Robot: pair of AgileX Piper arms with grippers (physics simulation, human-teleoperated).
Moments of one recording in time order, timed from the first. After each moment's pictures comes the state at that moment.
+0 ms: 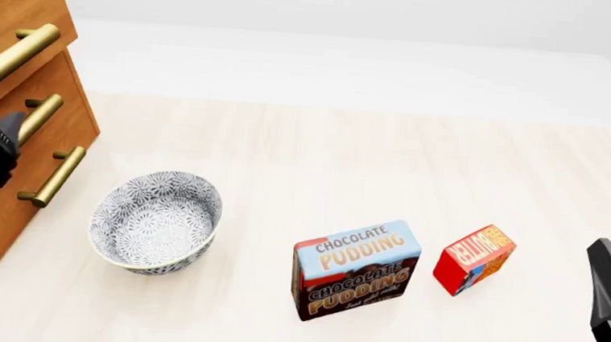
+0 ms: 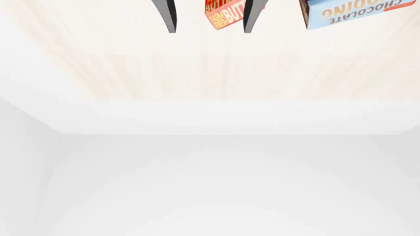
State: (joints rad) left arm 0.12 0.87 -0.38 -0.33 1.20; right arm 0.00 0.00 0.00 0.00 0.00
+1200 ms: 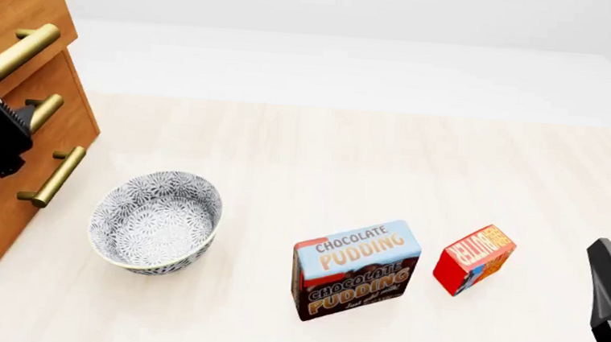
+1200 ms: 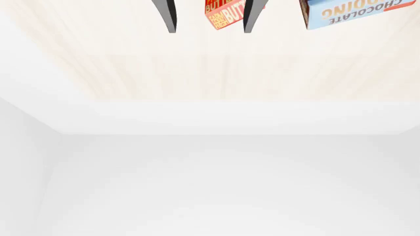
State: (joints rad) left arm 0.15 1.05 -0.44 -0.42 1.18; right arm 0.00 0.00 0.00 0.00 0.00
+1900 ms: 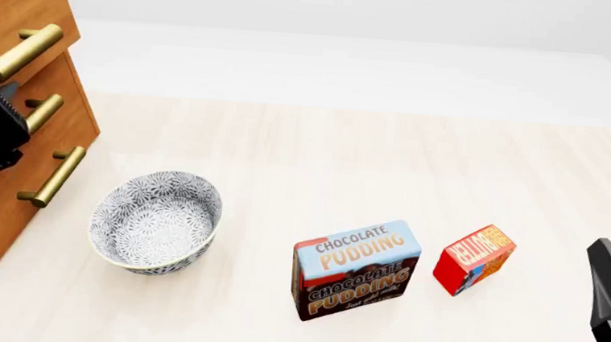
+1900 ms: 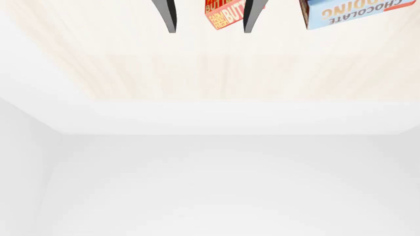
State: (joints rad) left arm 0.15 1.05 -0.45 -0.43 1.17; right arm 0.00 0.00 0.00 0.00 0.00
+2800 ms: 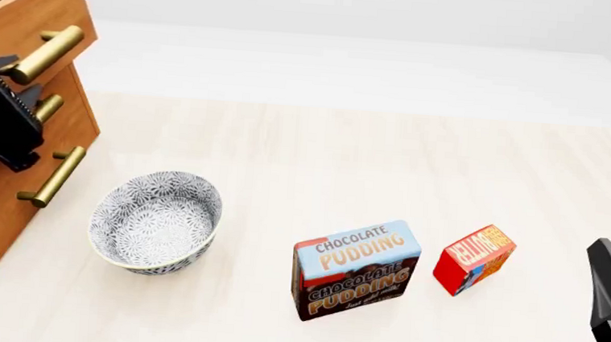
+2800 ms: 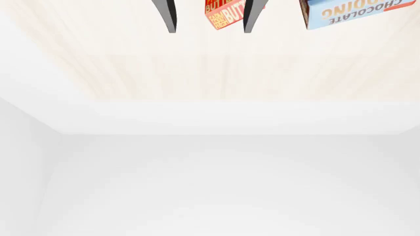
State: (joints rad) left arm 0.07 1.01 -0.47 -0.36 1.15; right arm 0.00 0.00 0.00 0.00 0.00
